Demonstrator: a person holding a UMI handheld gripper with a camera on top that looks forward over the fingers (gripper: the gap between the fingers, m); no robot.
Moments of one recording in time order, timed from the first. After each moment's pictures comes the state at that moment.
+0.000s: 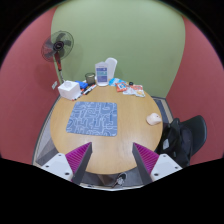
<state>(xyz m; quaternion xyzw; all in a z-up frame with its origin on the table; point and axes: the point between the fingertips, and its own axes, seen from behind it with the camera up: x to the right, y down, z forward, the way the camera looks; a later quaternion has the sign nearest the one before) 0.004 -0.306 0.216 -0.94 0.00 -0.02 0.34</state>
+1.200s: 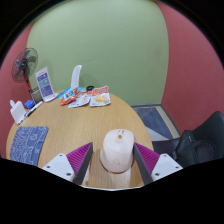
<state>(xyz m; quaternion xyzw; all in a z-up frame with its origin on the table) 0.272 -0.025 -0.004 -0.90 0.07 -0.01 0.43</state>
